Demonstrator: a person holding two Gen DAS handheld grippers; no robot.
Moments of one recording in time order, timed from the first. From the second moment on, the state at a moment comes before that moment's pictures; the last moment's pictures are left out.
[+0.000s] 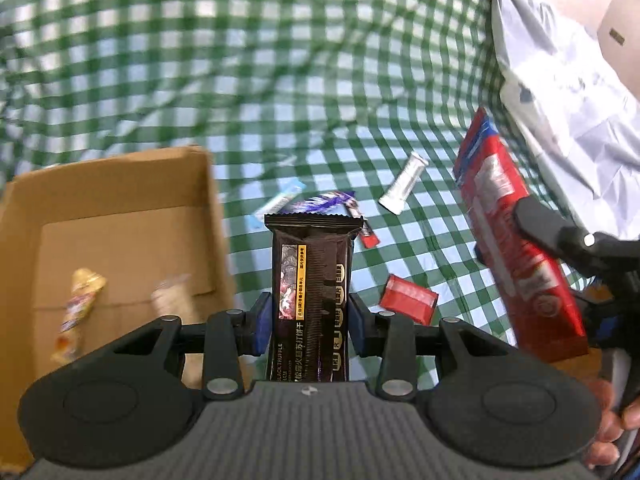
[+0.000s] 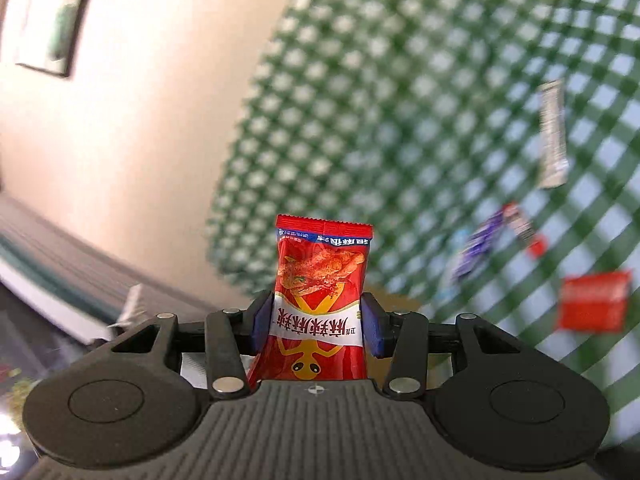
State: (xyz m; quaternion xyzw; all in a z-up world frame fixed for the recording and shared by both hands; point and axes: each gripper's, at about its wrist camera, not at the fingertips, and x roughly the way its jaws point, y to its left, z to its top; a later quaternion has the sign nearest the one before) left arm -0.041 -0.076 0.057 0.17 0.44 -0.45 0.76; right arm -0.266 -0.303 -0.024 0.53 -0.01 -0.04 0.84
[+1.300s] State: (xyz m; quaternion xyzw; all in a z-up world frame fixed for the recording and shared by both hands) left arm -0.012 0.170 0.087 0.06 0.44 -0.34 0.83; right arm -0.202 -0.119 0.072 0.46 0.08 0.06 0.88
